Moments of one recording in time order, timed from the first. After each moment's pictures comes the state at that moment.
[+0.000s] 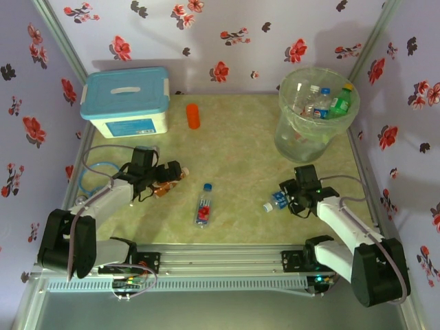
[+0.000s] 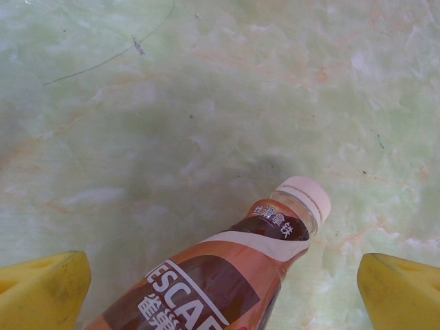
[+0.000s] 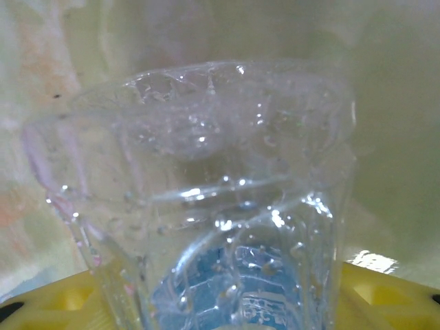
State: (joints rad) left arm -0.31 1.27 0.63 -0.22 0.07 -0.49; right arm 0.25 1.03 0.47 -0.49 -0.10 1.36
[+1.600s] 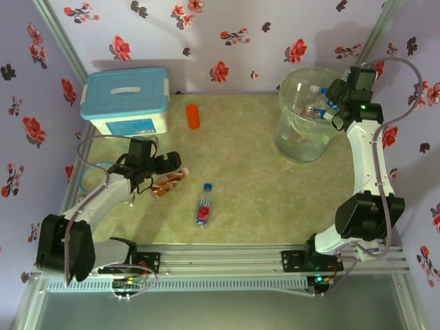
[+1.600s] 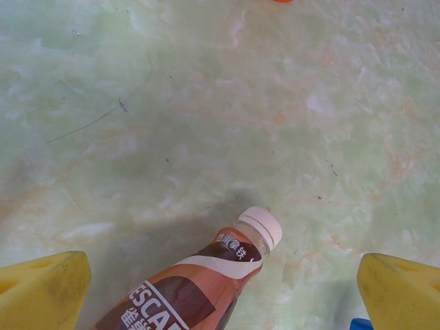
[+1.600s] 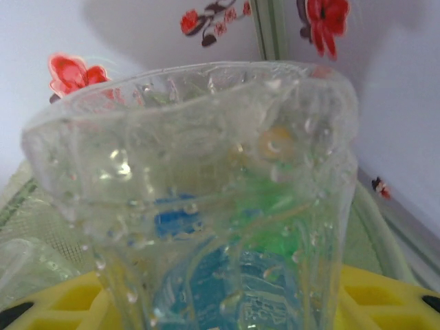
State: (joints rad) left arm -0.31 1.24 0.76 -0.33 0.07 -0.47; right arm -0.11 1.53 1.63 -0.64 0.12 0.43
